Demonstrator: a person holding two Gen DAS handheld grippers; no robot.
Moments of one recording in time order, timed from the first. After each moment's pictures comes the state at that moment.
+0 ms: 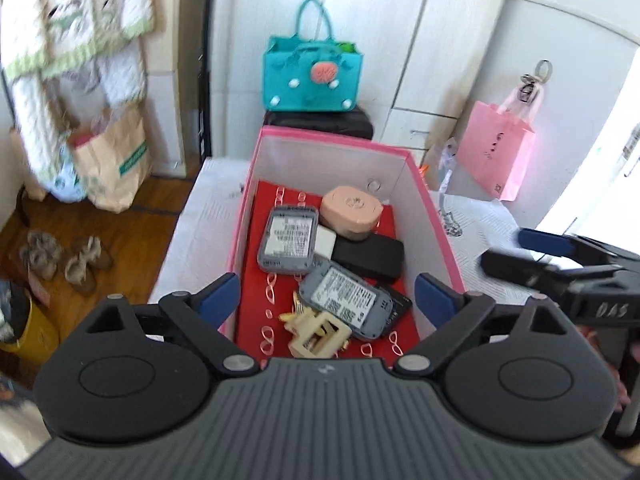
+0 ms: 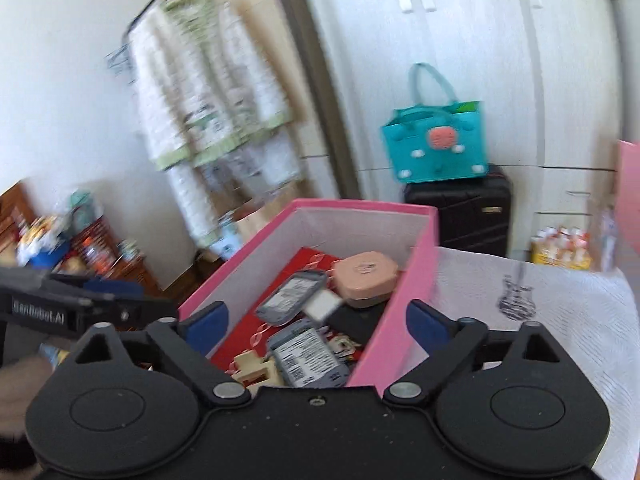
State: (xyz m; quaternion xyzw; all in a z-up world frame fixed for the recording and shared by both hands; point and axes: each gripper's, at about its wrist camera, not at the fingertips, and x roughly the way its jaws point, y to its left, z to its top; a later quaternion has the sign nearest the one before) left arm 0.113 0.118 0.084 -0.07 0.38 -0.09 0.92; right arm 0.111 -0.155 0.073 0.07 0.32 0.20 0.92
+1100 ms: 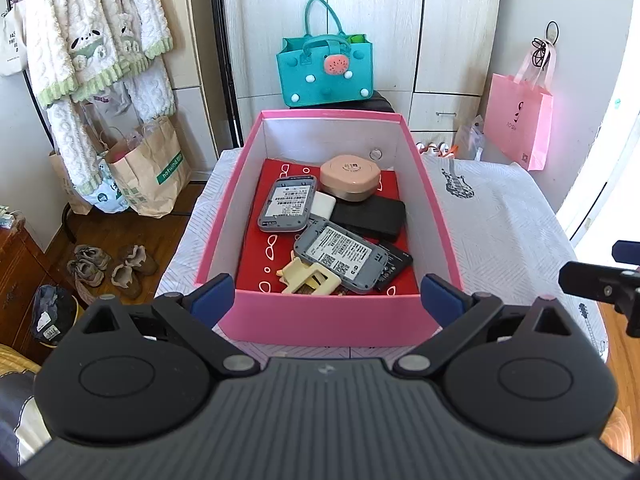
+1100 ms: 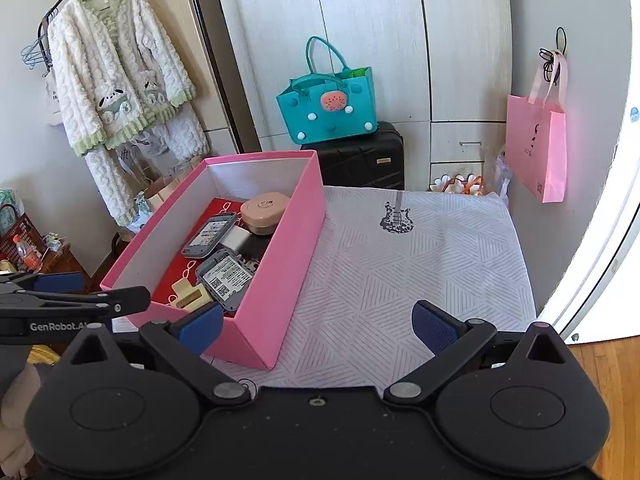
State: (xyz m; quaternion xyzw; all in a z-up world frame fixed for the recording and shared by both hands) left arm 0.051 0.054 0.077 0.01 0.37 -0.03 0.93; right arm 0.027 -0.191 0.083 0.05 0.37 0.11 0.92
